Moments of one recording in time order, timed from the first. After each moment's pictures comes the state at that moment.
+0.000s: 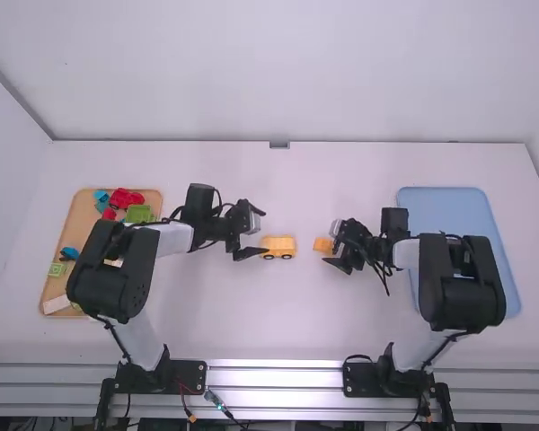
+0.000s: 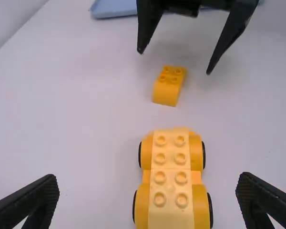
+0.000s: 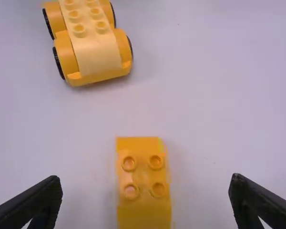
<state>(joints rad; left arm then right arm) -0.17 1.83 0.82 0.17 0.99 0.96 -0.02 1.81 0.64 0.09 -0.84 -1.13</state>
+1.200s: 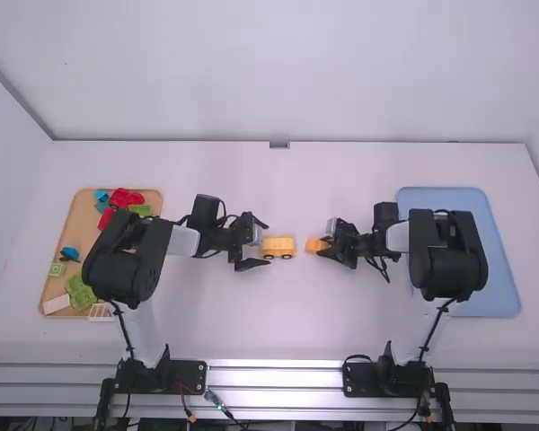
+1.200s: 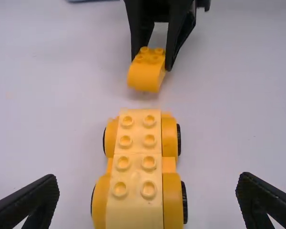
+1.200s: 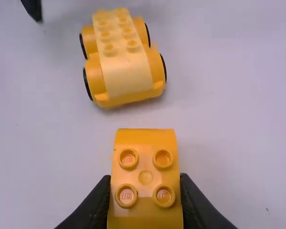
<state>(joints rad) -0.20 1.96 0.78 0.25 1.00 1.00 -0.02 2.02 0.82 -0.13 -1.05 -1.25</state>
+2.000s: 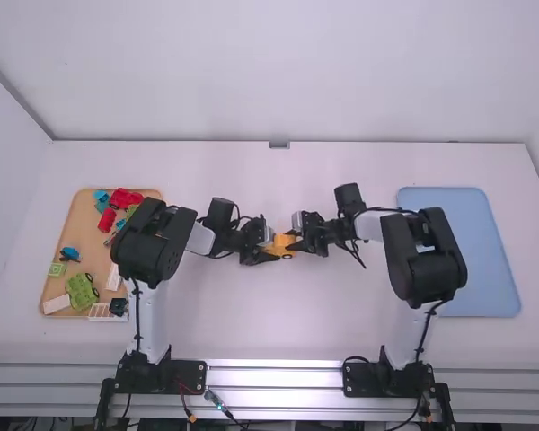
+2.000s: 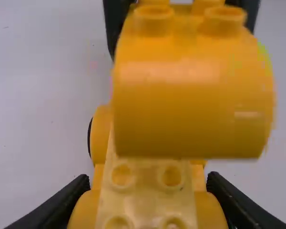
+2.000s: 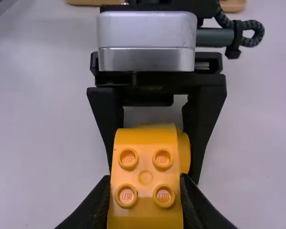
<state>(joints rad) -0.25 2.14 0.87 0.36 0.98 0.90 0.24 2.00 0.98 -0.20 -1.07 -1.25</state>
